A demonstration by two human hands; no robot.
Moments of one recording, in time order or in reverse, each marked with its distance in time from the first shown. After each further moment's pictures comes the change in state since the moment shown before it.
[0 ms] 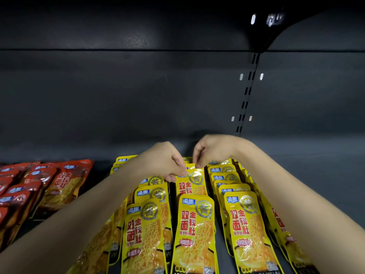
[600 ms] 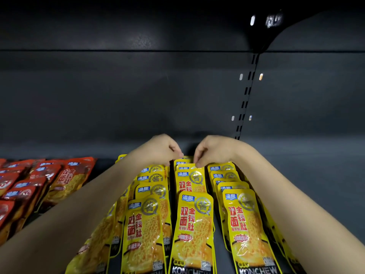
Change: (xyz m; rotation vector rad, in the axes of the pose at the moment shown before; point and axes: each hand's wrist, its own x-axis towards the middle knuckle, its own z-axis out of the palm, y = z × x) left_hand 0.018 -0.006 -0.009 0.119 0.150 0.005; right_hand -0.007 0.002 0.008 -0.006 0.084 0.005
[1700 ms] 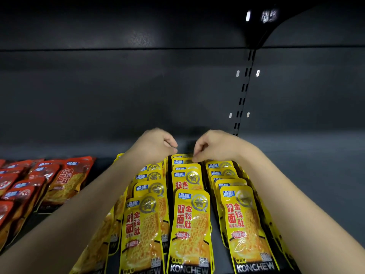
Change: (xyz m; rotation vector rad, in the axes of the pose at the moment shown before) left_hand -0.014 0.003 -0.004 -0.059 0.180 0.000; right_hand -0.016 -0.002 -0.002 0.052 0.133 -0.007
